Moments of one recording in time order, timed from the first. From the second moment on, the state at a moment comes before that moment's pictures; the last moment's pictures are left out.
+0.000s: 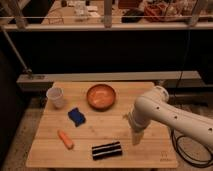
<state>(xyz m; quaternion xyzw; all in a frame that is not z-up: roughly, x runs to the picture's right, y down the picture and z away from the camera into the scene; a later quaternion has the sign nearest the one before) 0.128 0.206 0.693 -0.31 -0.12 -0.08 0.94</state>
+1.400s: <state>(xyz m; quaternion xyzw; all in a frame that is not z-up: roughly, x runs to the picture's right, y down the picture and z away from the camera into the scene) 0.067 0.276 0.725 -0.32 -0.18 -0.11 0.92</state>
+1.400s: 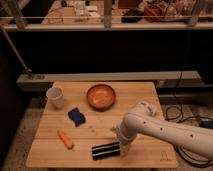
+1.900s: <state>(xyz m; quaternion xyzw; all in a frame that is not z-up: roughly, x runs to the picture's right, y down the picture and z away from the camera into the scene) 0.059 0.298 0.736 -0.33 -0.19 -0.12 0.92</state>
